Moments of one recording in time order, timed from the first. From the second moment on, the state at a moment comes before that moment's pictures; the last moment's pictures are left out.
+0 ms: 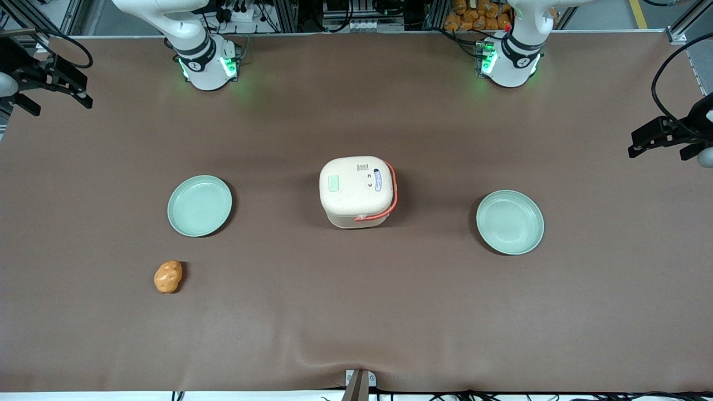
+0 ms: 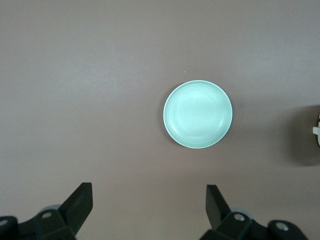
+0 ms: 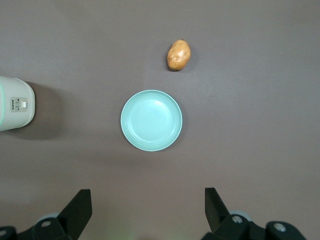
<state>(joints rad) 0.10 -0.22 -0.09 -1.71 0.01 1.53 -0.12</state>
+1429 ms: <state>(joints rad) 0.34 -0.04 -0.07 -1.62 0.02 1.59 0.10</state>
